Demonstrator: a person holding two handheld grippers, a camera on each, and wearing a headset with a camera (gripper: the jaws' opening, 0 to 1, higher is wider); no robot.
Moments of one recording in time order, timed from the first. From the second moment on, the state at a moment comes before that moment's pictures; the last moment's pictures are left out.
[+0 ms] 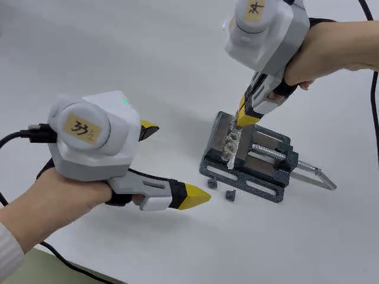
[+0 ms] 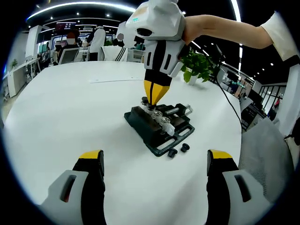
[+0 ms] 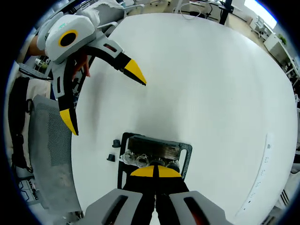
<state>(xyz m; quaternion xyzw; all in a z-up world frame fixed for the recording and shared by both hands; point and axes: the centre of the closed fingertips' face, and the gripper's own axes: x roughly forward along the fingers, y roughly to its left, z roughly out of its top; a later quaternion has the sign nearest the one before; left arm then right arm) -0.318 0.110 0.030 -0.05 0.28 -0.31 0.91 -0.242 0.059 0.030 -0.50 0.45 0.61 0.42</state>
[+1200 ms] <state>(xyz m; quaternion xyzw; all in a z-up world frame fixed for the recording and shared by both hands) -0.323 0.108 0.073 -0.02 0.25 -0.32 0.91 -0.248 0.055 0.039 -0.42 0.41 0.63 0.51</state>
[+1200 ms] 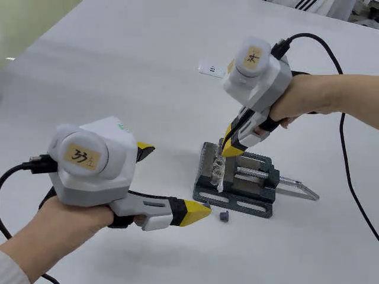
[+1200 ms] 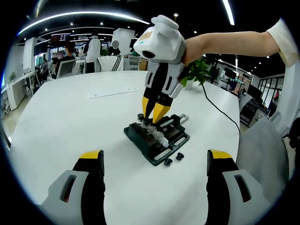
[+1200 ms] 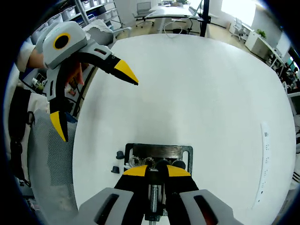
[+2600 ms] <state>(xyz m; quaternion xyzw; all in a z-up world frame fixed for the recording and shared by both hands) -0.340 0.121 0.072 0.01 0.25 -0.33 0.91 -0.331 0.030 0.031 -0.31 0.37 0.65 0.58</state>
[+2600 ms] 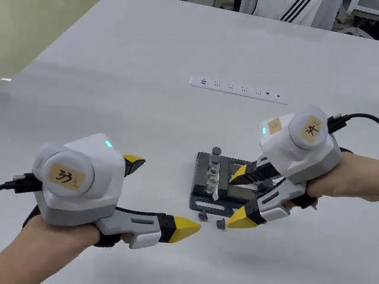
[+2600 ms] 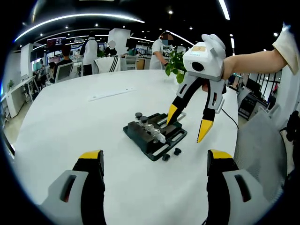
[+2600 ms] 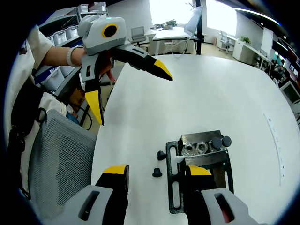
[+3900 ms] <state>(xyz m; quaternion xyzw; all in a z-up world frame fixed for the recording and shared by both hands) -0.356 0.128 0.057 0.00 0.27 -0.32 0.91 -0.338 0.024 -0.032 -0.34 0.36 0.67 0.56</state>
